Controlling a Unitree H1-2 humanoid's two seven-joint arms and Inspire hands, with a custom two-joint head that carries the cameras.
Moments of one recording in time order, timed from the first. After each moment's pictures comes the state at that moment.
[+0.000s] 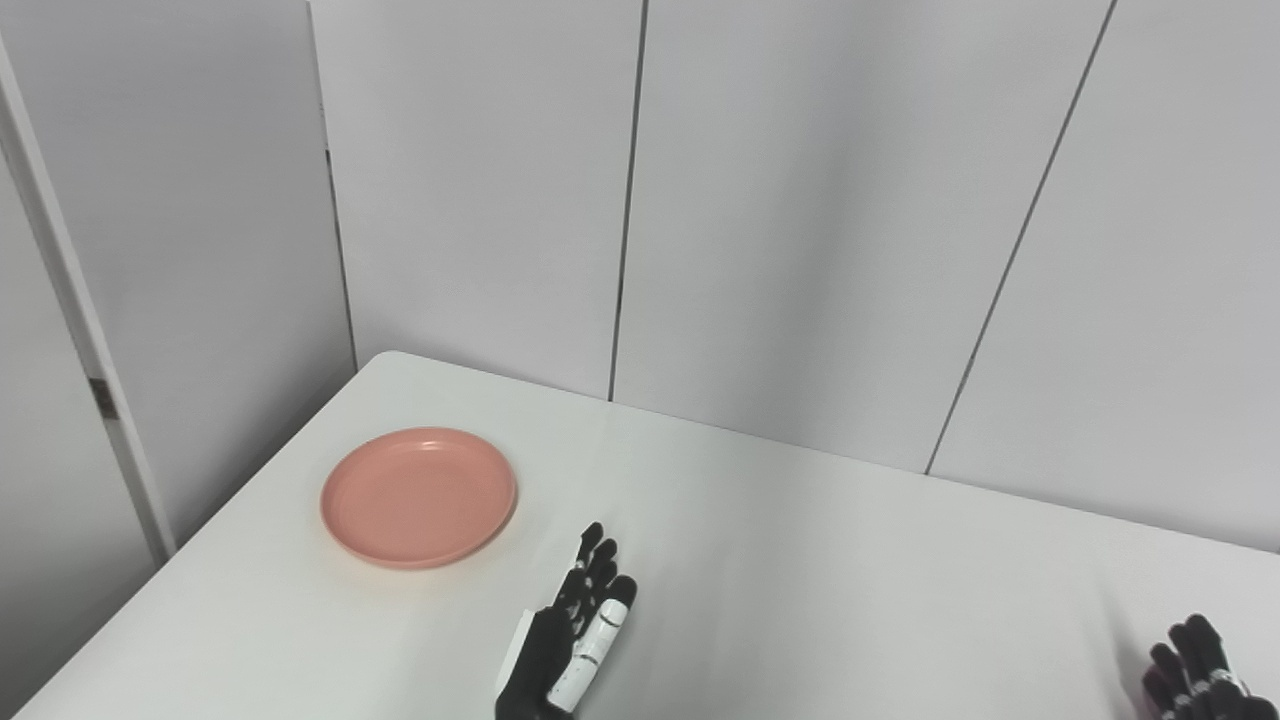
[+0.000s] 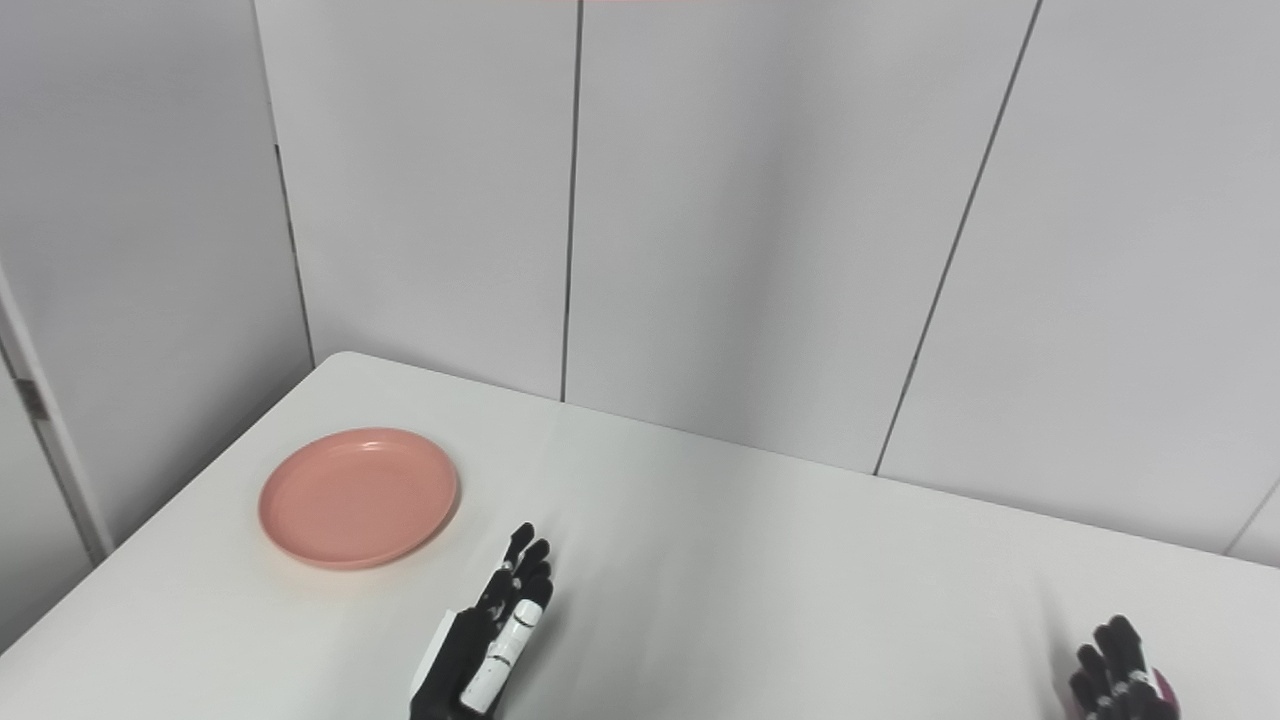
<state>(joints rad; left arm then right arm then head) 0.04 -0.11 -0.06 -0.05 -0.03 -0.06 0.04 -0.09 -0.23 -0.21 0.17 0.31 -0.17 0.22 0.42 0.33</state>
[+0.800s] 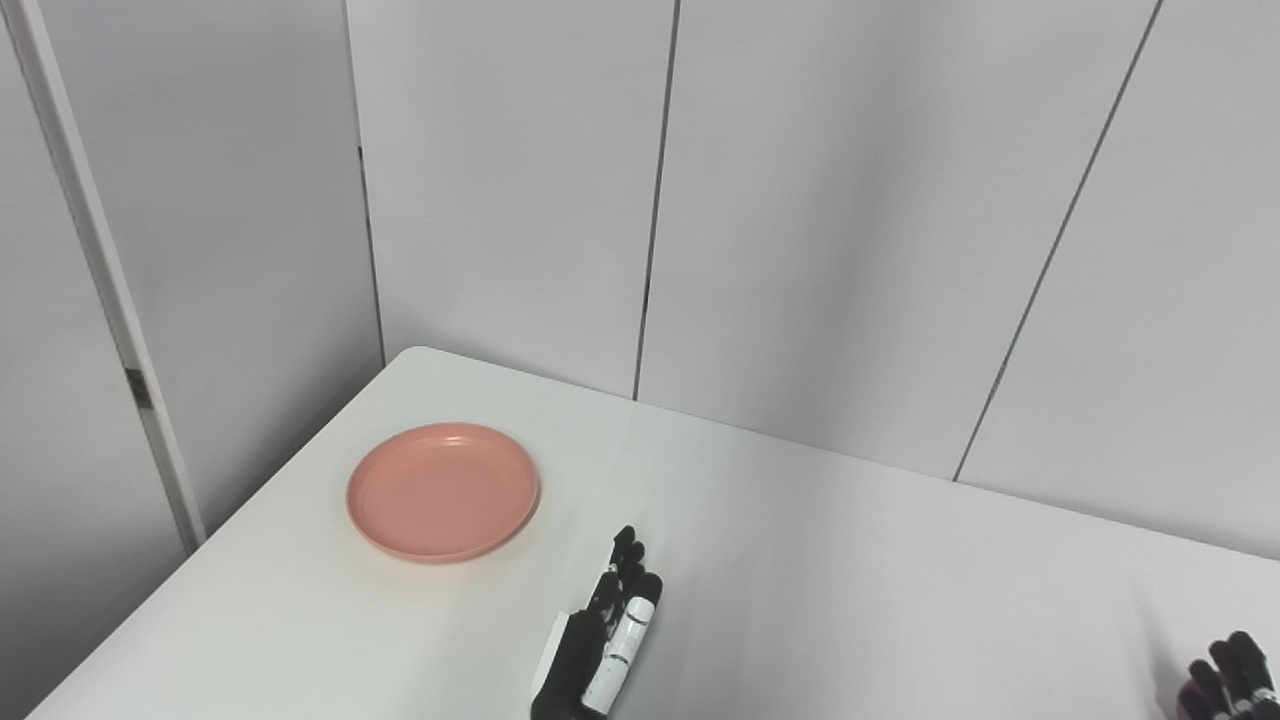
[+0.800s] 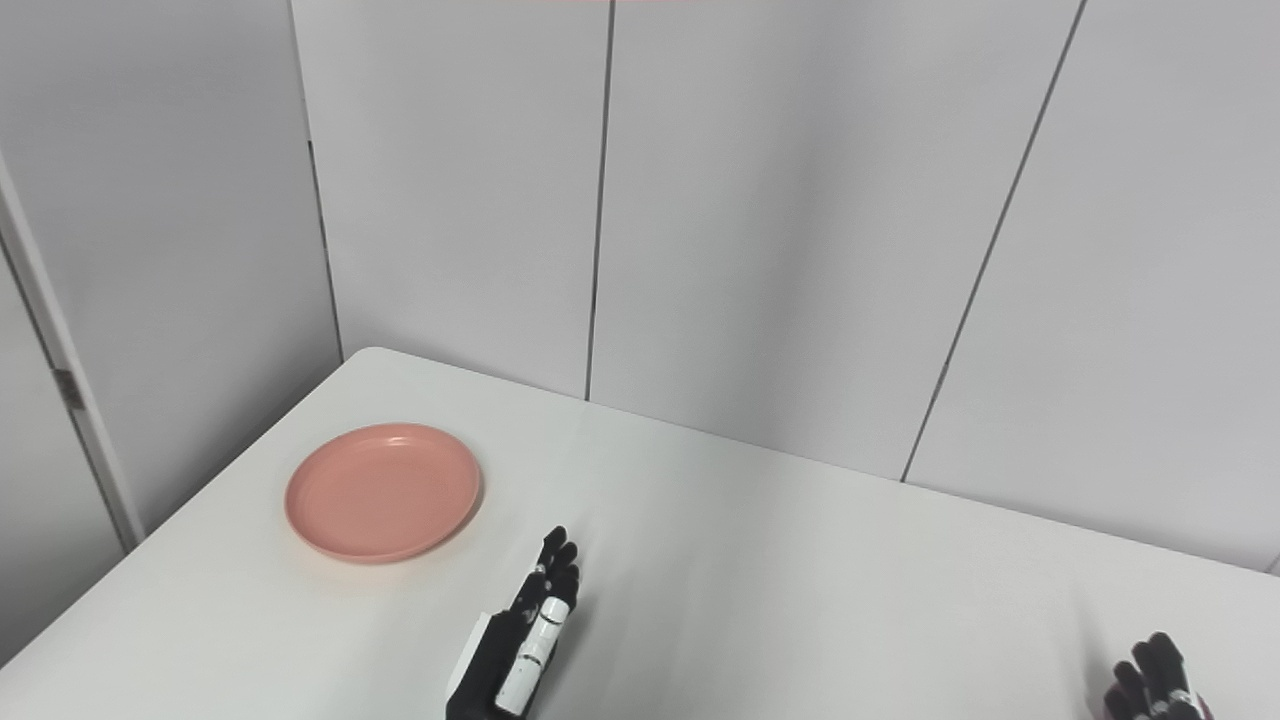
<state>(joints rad) 0.04 -0.15 -0.07 -0.09 0.01 0.02 0.07 -0.08 -0.24 -0.21 0.16 0.33 -0.16 0.22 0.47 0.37</state>
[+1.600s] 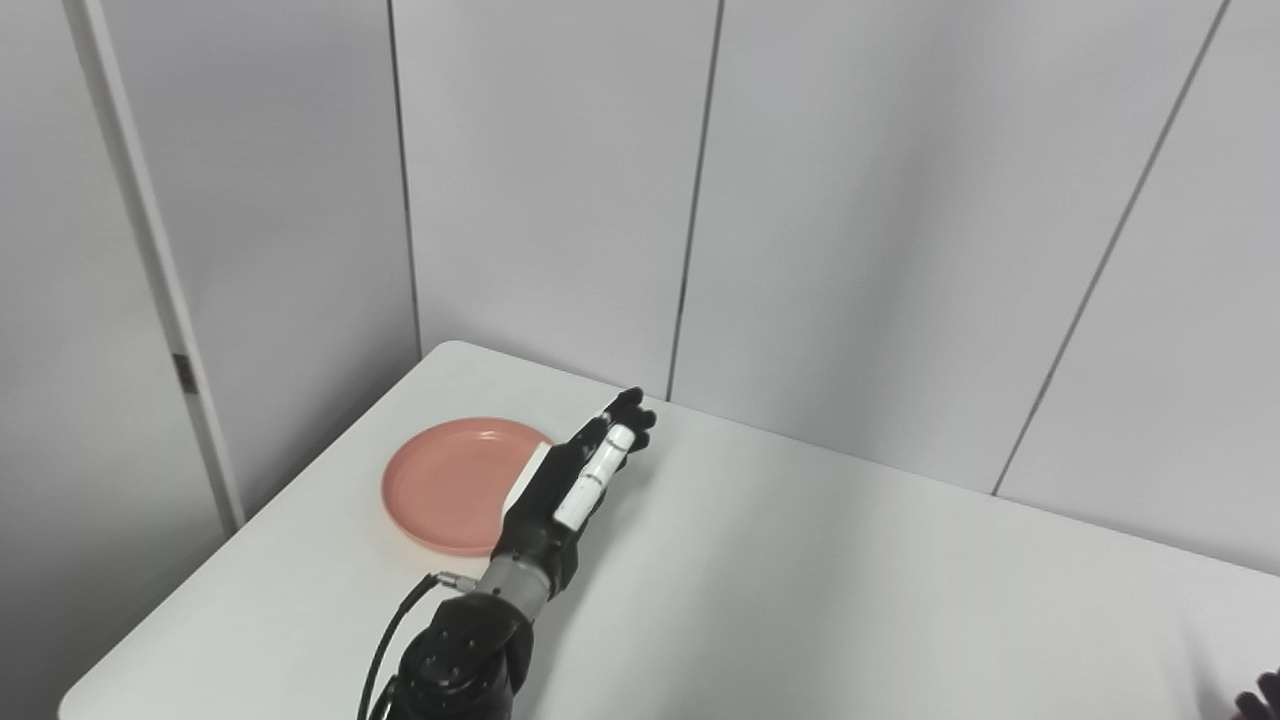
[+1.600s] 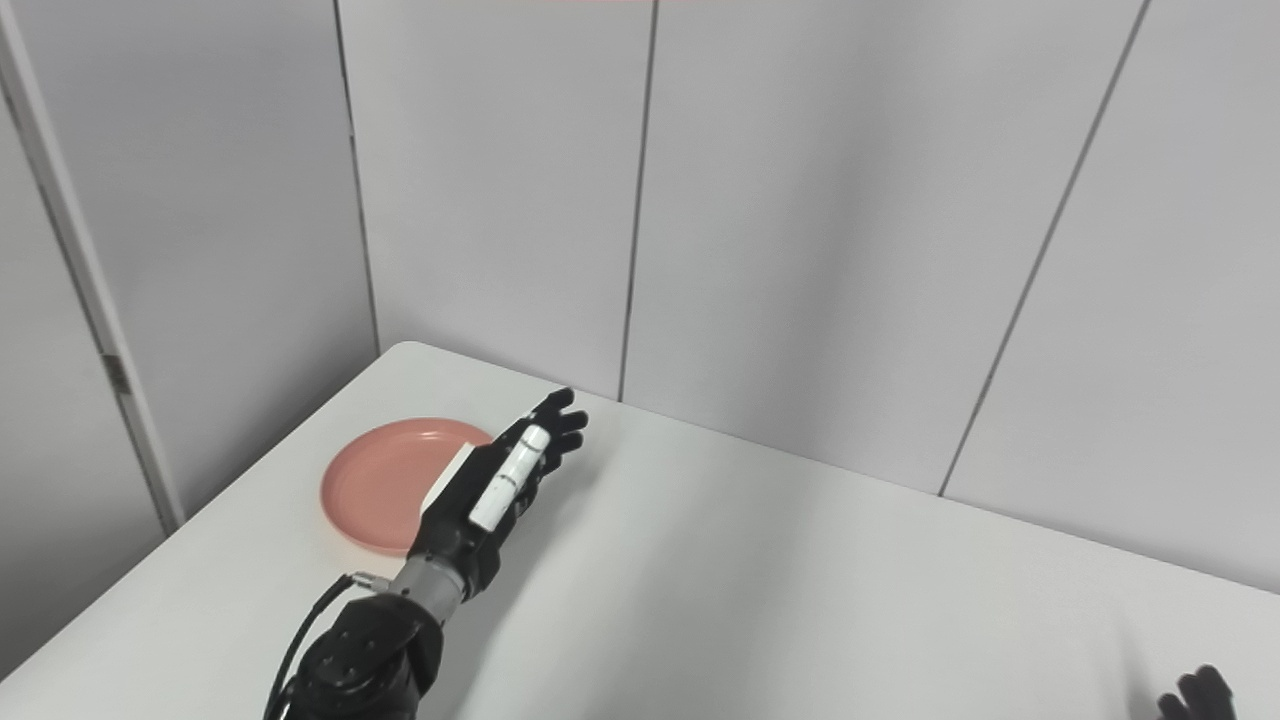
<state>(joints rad) -0.24 0.07 0.08 -0.30 -0.11 0.45 0.00 -0.08 -0.24 -0.21 0.16 0.33 -0.16 0.22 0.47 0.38</state>
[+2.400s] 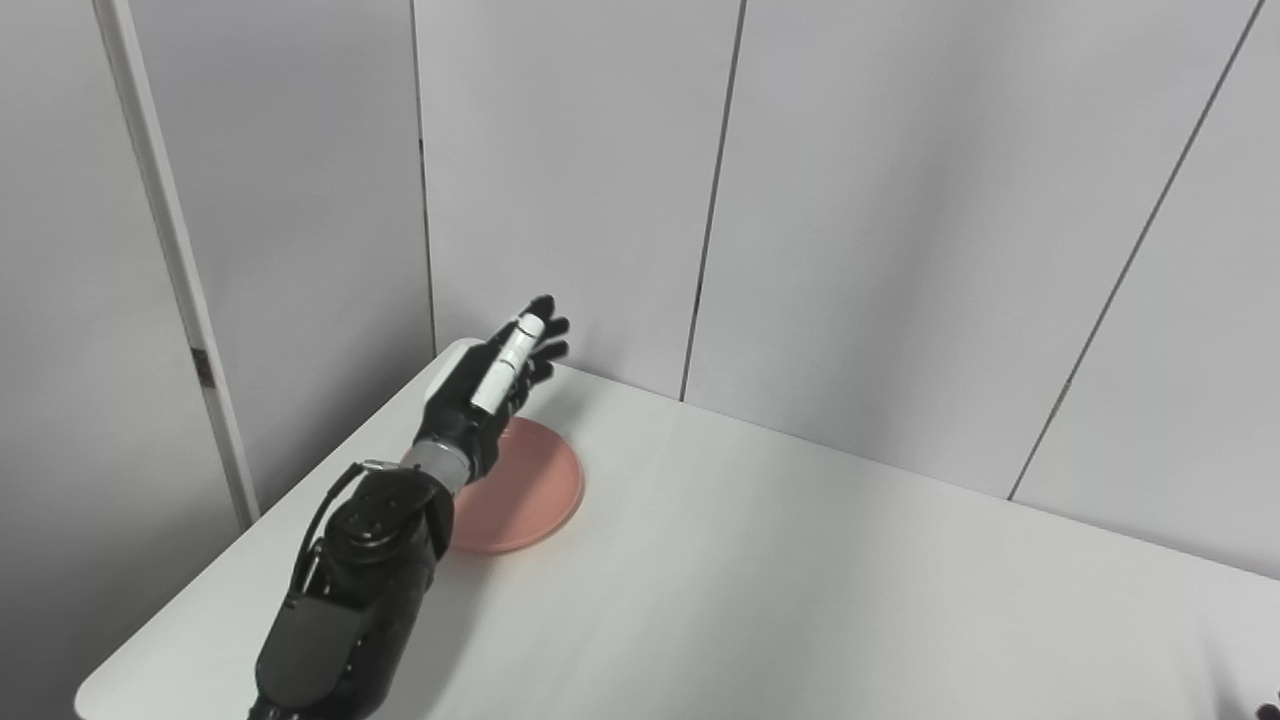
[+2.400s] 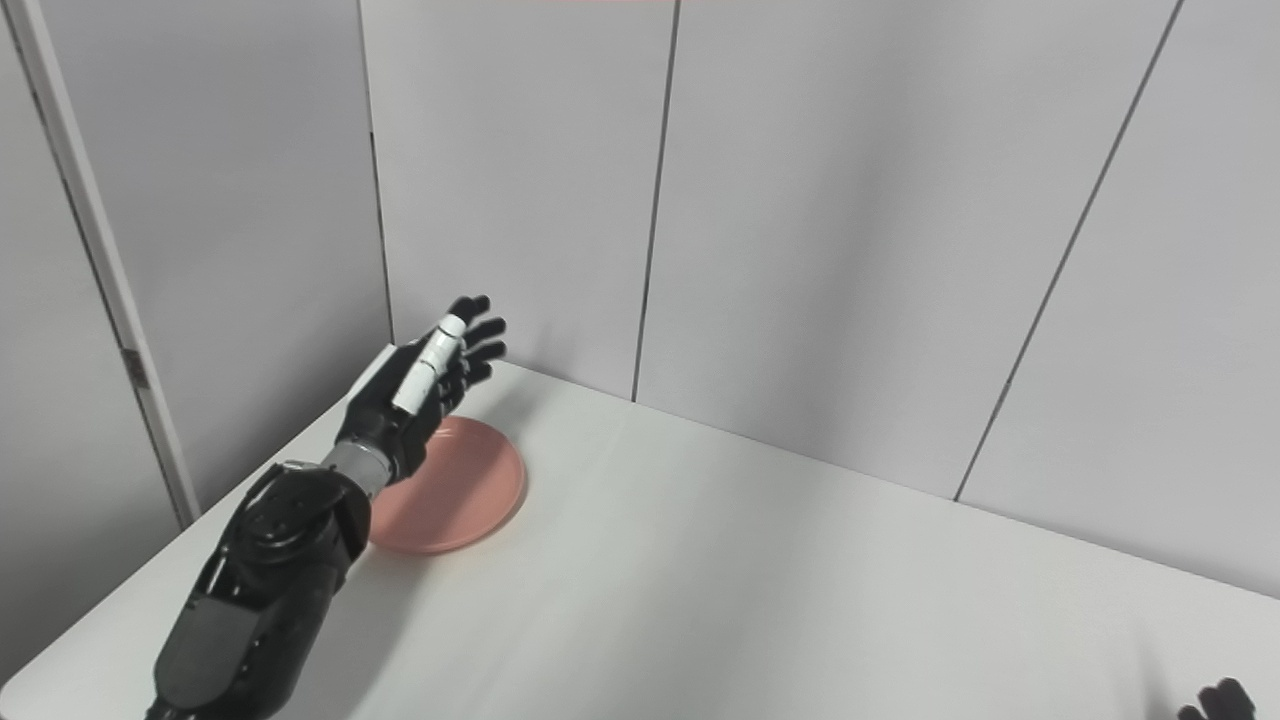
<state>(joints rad) -0.40 0.34 0.21 -0.12 -0.34 0.47 0.07 -0.08 -0.24 -0.21 0.15 0.33 -0.16 0.22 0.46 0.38</state>
